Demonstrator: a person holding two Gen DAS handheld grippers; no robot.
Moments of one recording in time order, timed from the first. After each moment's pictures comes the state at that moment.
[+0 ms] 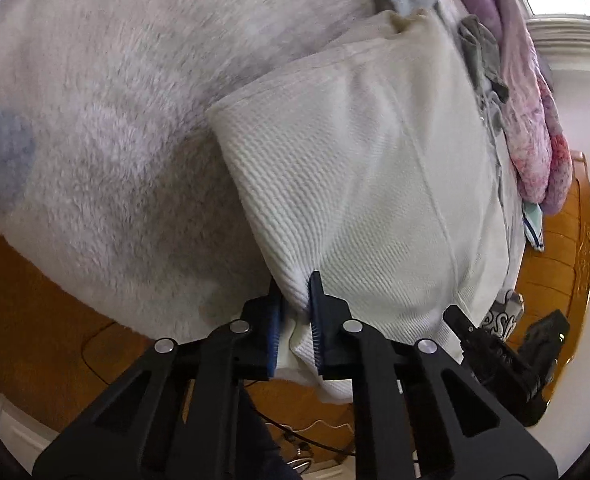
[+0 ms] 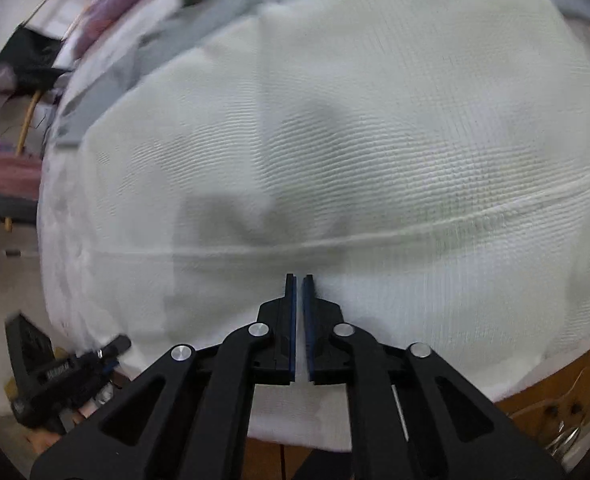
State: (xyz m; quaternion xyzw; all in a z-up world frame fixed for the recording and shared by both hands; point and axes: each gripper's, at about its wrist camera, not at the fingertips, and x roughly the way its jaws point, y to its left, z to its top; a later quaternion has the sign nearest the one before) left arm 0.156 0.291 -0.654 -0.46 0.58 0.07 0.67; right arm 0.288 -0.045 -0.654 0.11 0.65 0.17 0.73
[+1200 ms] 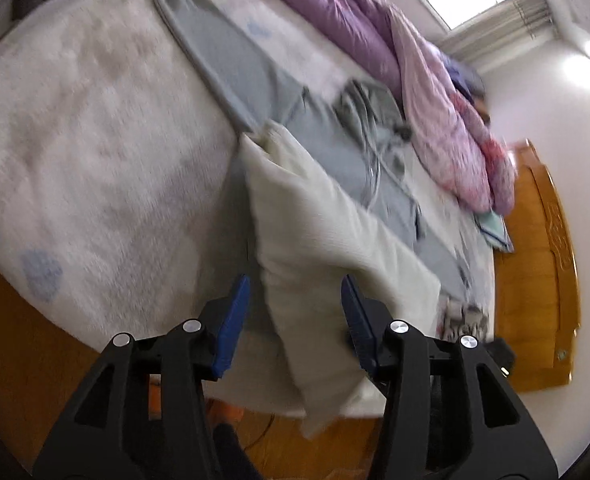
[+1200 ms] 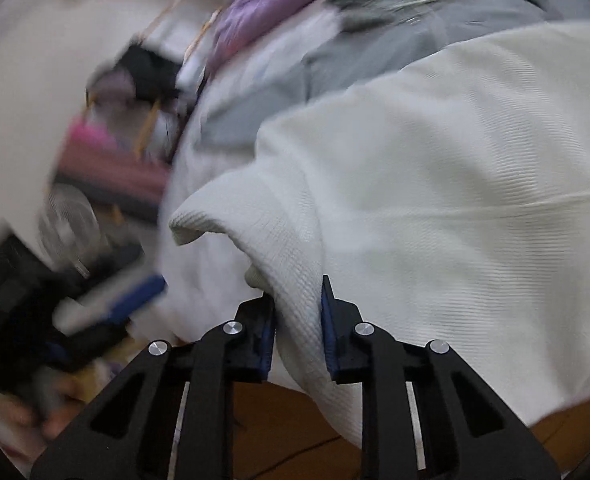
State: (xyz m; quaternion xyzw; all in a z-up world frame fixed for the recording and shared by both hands) left arm 0.171 0.264 -0.507 -0.38 0.45 0.07 0.80; right arm 0.245 -0.049 -0.603 0.30 0.54 0.30 0.72
